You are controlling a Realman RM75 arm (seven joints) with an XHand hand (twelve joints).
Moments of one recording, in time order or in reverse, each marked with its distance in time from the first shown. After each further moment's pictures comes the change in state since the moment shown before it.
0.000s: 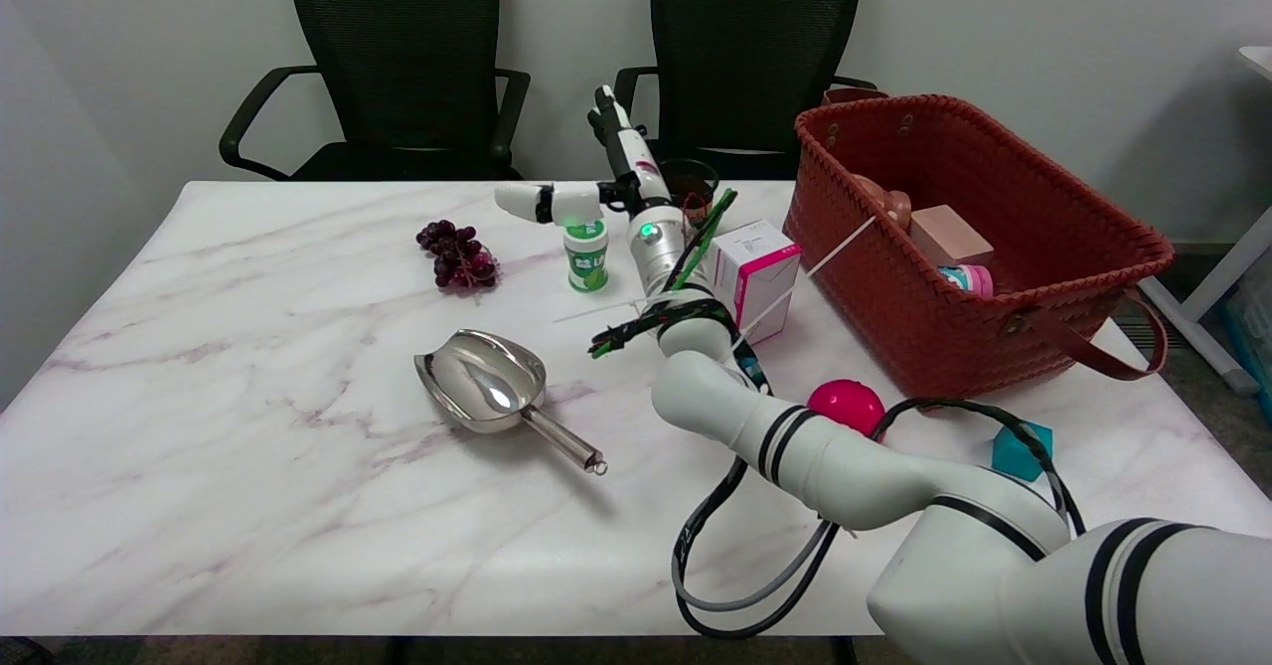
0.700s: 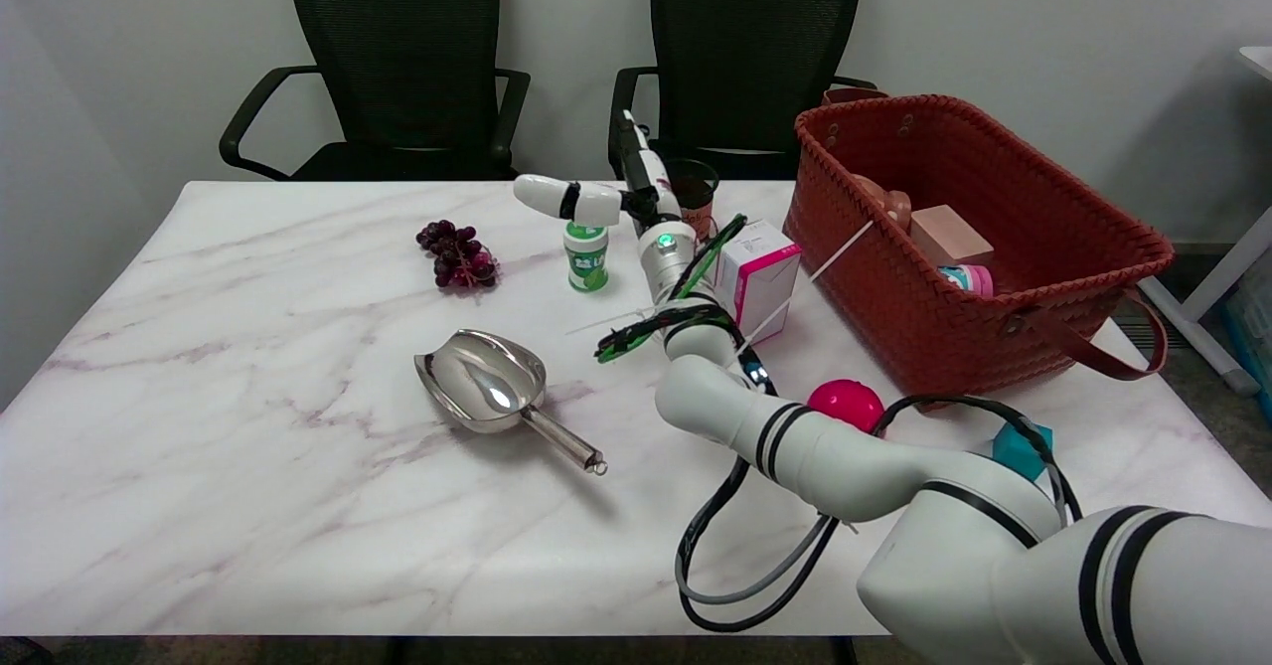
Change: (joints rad) arm 0.037 -0.013 -0.003 -0.140 0.000 0.010 0.283
